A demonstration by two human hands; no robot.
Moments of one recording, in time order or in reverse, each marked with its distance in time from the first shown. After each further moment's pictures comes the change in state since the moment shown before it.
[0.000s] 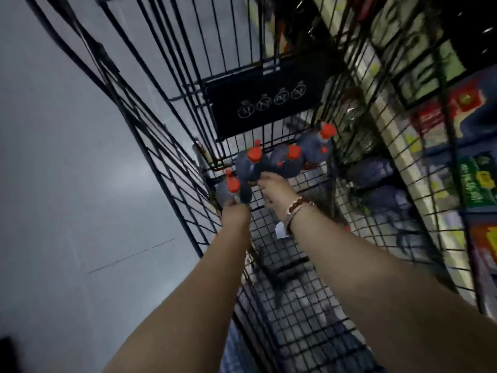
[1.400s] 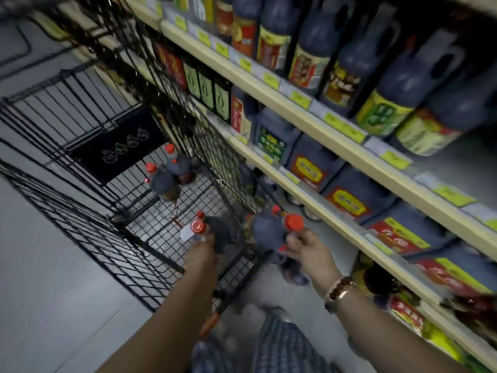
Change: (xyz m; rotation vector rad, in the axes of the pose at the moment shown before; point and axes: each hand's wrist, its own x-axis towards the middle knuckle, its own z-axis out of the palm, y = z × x) left_hand -0.228 -0.196 0.108 0.004 -0.110 0.253; right_hand -0.321 0.294 -0.203 0.541 0.453 -0.275
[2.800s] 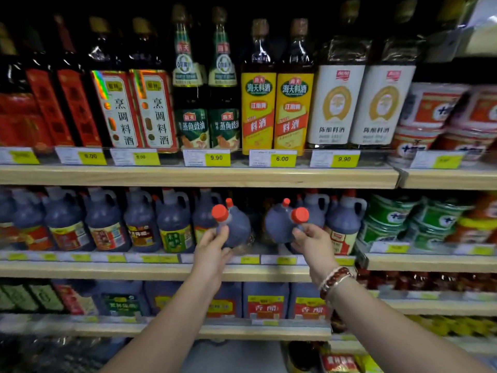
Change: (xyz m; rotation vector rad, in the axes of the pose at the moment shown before) left_hand -0.258 0.021 0.260 0.219 -1.114 0.560; right_hand -0.093 -0.080 -0.282 0.346 0.898 -0.524
